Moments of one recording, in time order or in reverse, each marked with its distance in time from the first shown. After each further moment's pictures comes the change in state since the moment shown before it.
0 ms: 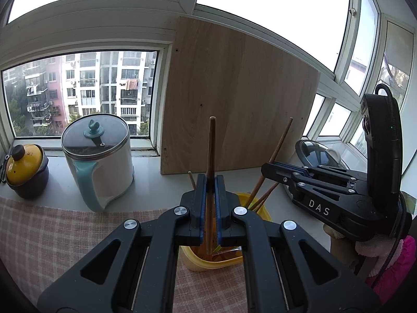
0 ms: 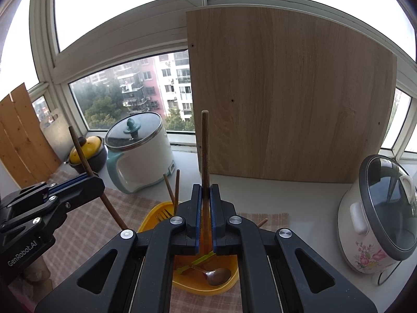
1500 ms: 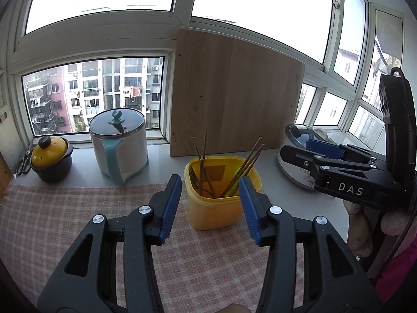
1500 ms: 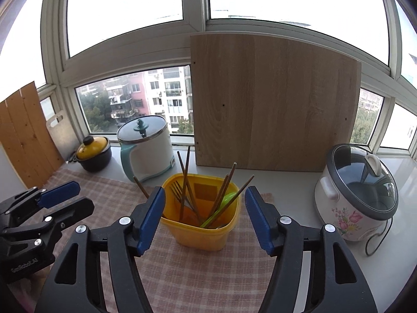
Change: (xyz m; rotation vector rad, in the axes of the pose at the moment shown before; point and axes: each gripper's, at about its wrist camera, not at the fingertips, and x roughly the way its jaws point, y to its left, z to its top) left arm -0.100 -0.018 -0.055 0.060 -0.030 0.036; right arm -0.091 0.031 -0.048 0.005 -0.094 -0.084
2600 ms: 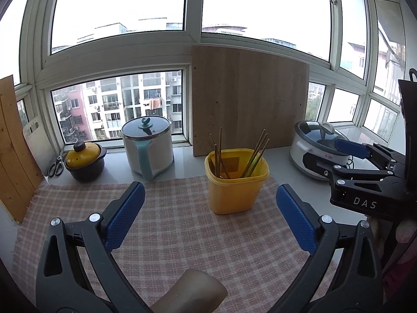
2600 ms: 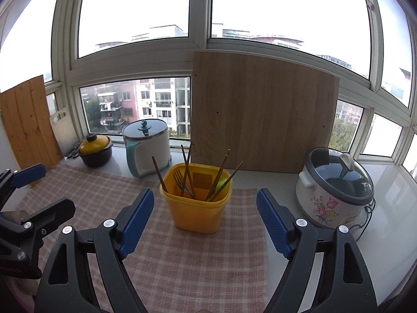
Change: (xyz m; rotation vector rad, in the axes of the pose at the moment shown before) left arm -0.069 -0.019 -0.030 0.057 -0.044 0.139; right arm -0.063 0.025 -0.039 -0.036 -0.074 -0.083
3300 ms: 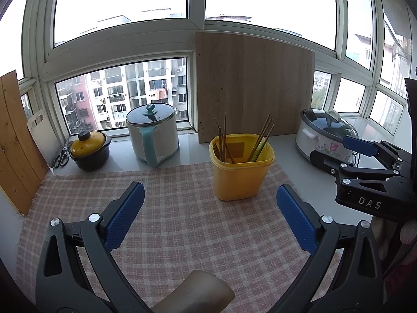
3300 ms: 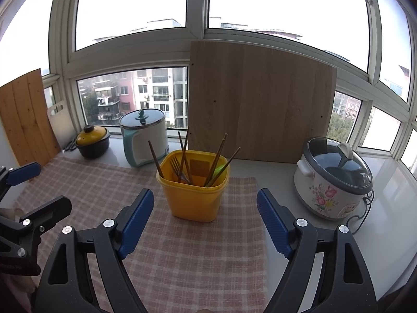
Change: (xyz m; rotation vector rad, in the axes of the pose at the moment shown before) left arm 0.003 -0.005 -0.012 0.002 0.062 0.039; right arm 0.002 0.000 -0.014 0.004 0.040 -0.014
